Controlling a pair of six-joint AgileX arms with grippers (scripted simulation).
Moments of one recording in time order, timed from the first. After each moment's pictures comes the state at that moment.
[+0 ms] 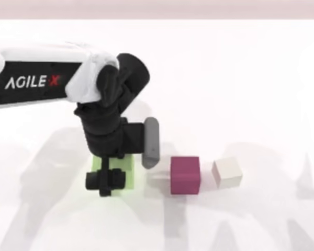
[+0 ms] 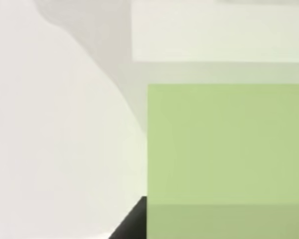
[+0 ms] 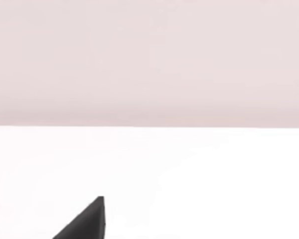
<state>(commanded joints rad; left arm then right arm) -0.57 1.97 1.28 -0.88 0.01 1.01 0.01 0.00 0.00 0.00 0.00 0.00</state>
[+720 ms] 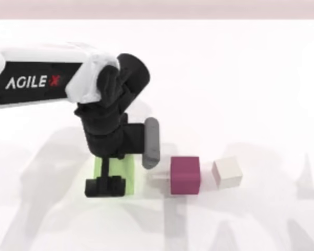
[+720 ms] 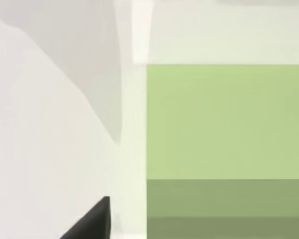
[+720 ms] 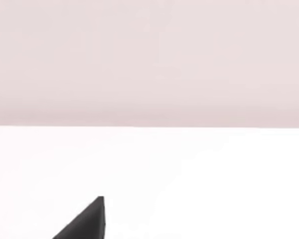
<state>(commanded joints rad) -0.57 1.97 1.28 -0.88 0.01 1.01 0.01 0.00 0.00 0.00 0.00 0.00</state>
